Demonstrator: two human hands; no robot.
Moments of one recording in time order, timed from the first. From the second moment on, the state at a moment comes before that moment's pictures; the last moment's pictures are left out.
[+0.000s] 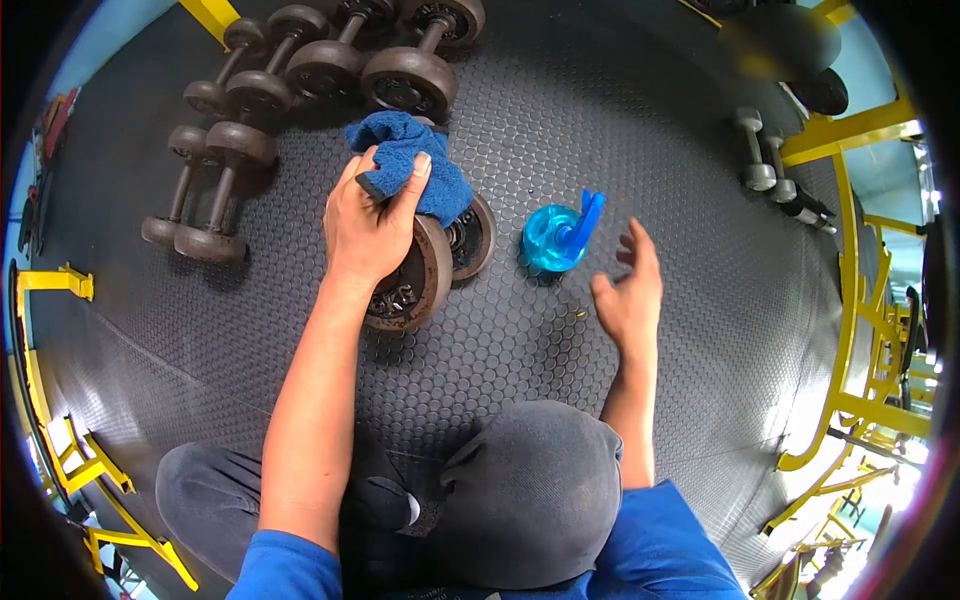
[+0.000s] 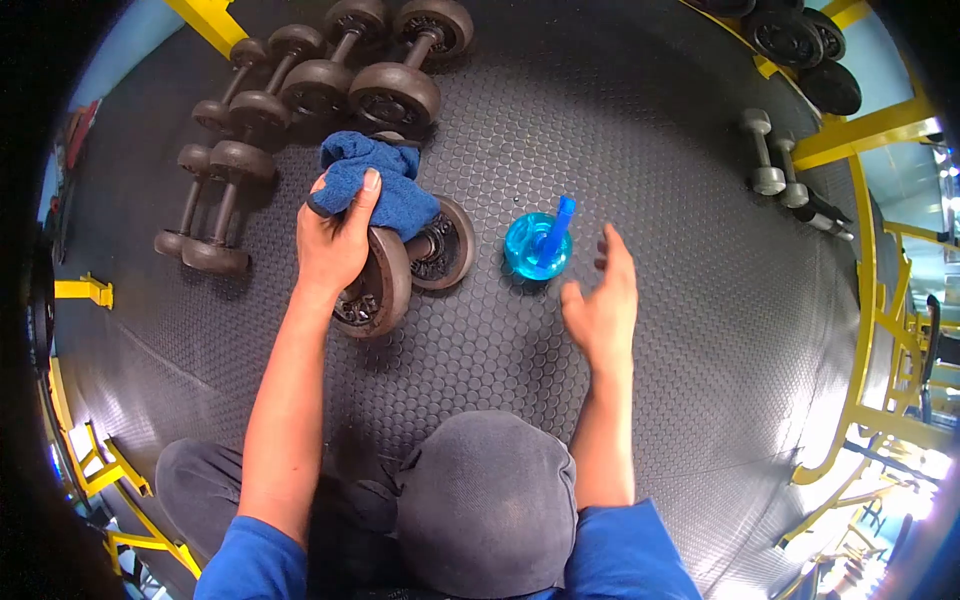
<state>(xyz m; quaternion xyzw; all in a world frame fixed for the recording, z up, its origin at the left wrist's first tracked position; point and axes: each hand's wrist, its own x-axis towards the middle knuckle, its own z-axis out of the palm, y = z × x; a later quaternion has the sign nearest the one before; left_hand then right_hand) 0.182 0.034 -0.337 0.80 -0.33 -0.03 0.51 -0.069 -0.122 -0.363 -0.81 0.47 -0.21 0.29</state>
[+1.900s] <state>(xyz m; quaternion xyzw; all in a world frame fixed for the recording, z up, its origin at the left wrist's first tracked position) 0.182 0.060 -0.327 0.72 -0.59 -0.05 0.37 0.188 -0.078 -0.447 -0.94 -0.06 0.27 0.19</state>
